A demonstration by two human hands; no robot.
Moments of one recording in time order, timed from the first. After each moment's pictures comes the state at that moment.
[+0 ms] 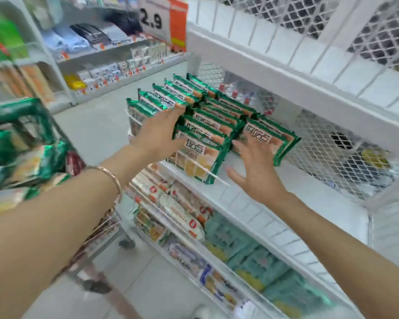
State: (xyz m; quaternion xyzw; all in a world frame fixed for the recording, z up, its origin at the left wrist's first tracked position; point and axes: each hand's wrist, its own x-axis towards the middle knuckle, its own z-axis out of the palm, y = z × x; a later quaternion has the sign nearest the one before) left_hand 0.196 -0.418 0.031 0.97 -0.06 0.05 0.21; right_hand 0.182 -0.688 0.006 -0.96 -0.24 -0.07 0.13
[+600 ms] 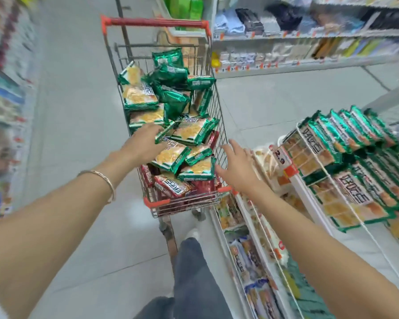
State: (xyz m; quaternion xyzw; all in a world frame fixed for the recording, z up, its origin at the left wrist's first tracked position) left_hand -0.047 -0.100 -0.011 0.91 0.32 -0.03 0.26; right_hand 0.115 -0.317 -0.043 -0.88 -0.43 0.14 0.14
